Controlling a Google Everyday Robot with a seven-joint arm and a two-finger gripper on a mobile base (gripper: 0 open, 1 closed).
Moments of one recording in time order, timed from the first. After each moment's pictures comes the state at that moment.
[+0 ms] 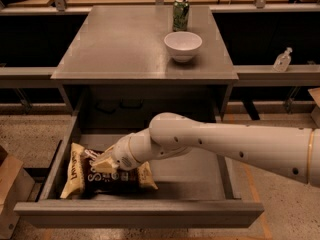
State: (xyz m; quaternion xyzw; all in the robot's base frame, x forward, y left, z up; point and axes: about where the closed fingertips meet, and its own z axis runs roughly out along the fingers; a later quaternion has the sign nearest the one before) arm 0.478 0.178 0.670 -0.51 0.72 0.37 0.29
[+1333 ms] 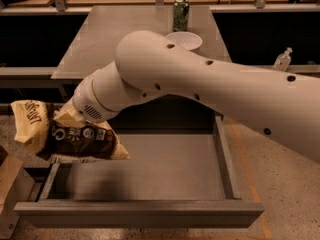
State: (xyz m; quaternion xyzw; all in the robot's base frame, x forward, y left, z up) arm 0.465 0.206 0.885 -0.58 0.67 0.28 0.36
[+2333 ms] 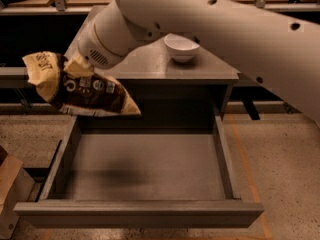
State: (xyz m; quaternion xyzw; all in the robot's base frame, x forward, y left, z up) arm 0.539 0.186 0.959 -0.61 0.66 0.19 0.40
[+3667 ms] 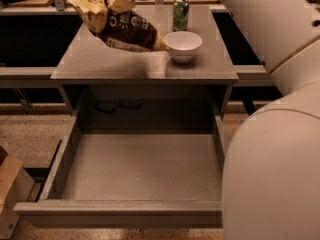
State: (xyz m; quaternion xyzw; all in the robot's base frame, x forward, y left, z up) arm 0.717 0.101 1.034 -0.64 0.63 0.07 0.43
